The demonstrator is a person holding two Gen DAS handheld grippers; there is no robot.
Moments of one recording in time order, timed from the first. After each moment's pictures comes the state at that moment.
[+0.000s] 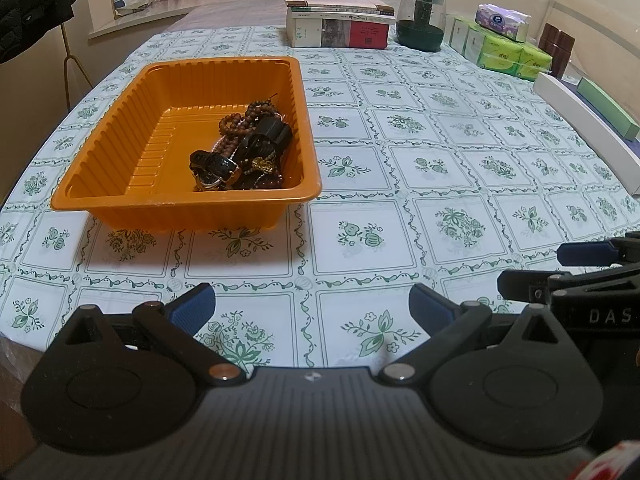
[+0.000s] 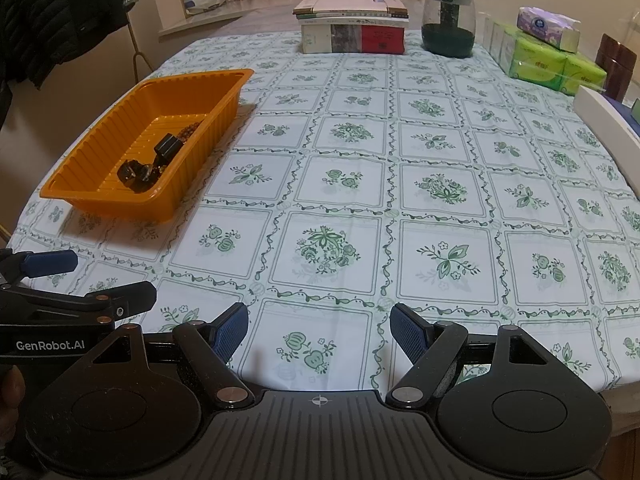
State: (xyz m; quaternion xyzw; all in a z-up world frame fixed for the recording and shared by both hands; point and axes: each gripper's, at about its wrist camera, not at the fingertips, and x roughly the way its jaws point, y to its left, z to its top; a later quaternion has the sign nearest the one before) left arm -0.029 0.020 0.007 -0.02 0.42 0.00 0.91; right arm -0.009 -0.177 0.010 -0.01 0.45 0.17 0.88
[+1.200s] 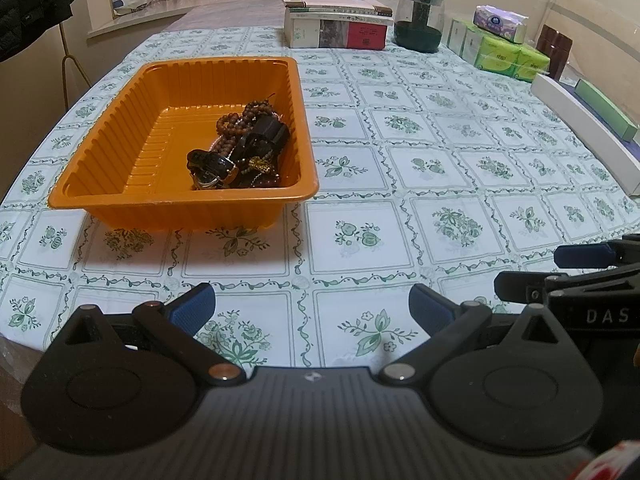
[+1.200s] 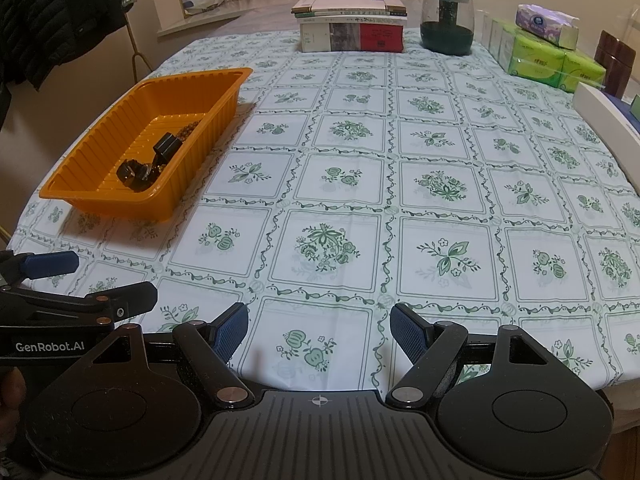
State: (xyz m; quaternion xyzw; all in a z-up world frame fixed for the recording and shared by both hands) left arm -0.031 0.019 0.006 -0.02 0.42 0.00 0.91; right arm -0.010 -0.178 0.008 -0.01 0.45 0.17 0.87
